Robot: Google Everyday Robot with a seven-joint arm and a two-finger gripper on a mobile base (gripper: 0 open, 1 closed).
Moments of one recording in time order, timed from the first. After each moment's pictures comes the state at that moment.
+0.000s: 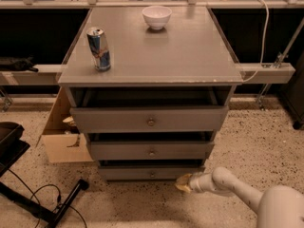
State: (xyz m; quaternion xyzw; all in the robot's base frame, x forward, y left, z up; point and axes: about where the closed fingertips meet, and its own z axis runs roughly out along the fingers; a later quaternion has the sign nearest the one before) arm 0.585 -0.144 0.194 -0.47 0.79 0.24 0.32
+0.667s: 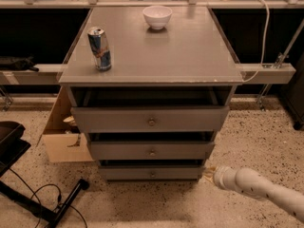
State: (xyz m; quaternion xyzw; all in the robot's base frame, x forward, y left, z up) arm 0.574 -0.260 0.315 -0.45 0.82 0.06 0.35
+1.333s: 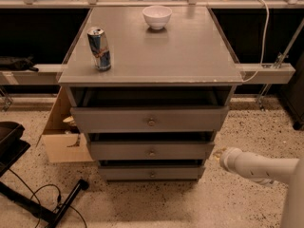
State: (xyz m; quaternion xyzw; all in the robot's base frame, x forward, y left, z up) arm 0.602 -0.294 0.436 -0.36 0.86 -0.07 0.34
